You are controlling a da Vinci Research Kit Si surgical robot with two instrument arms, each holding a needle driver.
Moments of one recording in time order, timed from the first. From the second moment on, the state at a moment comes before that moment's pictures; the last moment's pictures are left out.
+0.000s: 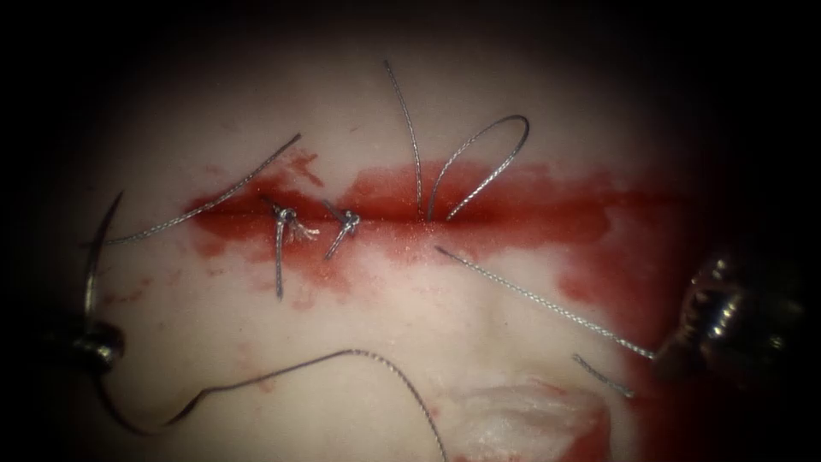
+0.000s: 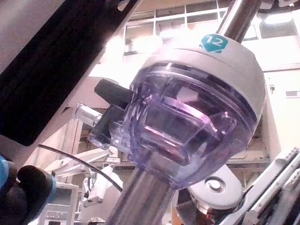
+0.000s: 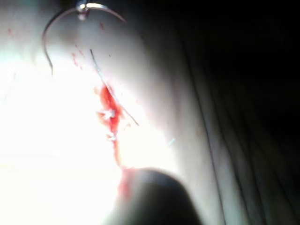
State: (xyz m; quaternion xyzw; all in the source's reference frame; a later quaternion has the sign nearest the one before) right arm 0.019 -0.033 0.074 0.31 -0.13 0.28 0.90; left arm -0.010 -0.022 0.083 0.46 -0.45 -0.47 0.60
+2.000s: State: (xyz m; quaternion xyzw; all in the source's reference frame) right arm -0.006 -0.031 0.073 0.26 -0.31 0.47 0.78; left arm -0.010 -0.022 0.083 0.48 -0.44 -0.47 0.60
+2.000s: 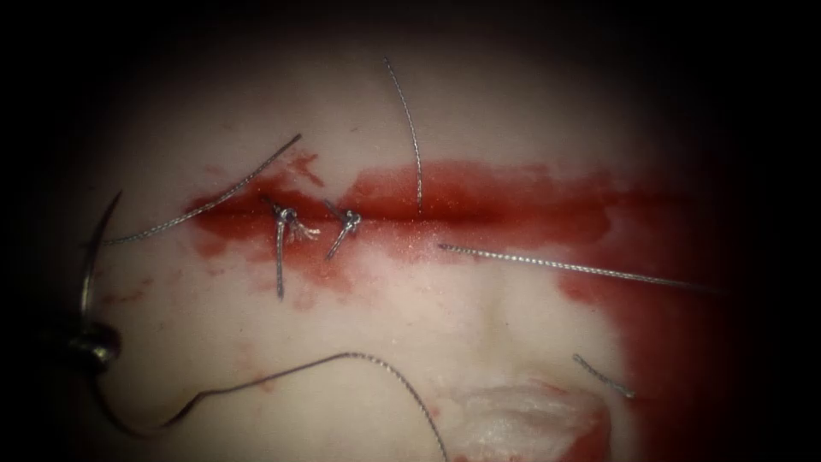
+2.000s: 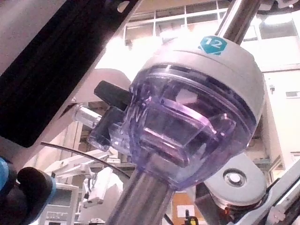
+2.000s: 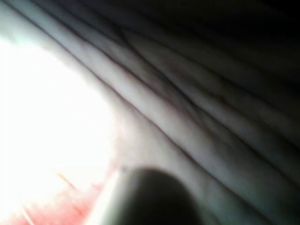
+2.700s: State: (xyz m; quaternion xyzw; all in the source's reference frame) right arm -0.009 -0.030 0.073 0.26 -0.30 0.45 0.80; left arm -0.009 -0.022 0.083 0.48 -0.44 -0.47 0.60
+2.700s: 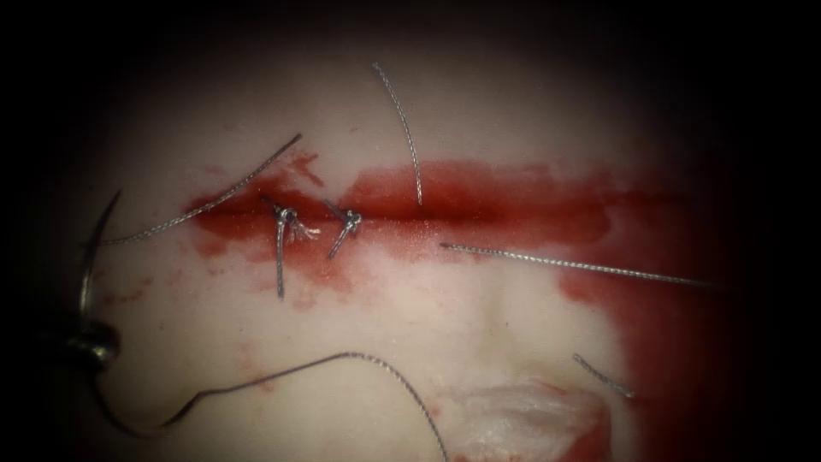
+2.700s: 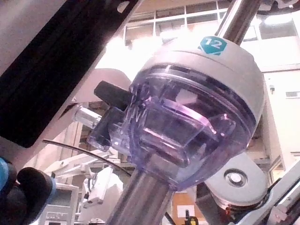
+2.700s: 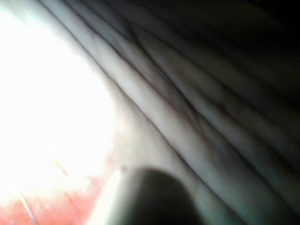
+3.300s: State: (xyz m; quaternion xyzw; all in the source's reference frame) right arm 0.005 -0.028 0.070 0.30 -0.15 0.41 0.85; left arm -0.004 -0.018 0.087 0.17 -0.32 -0.55 0.75
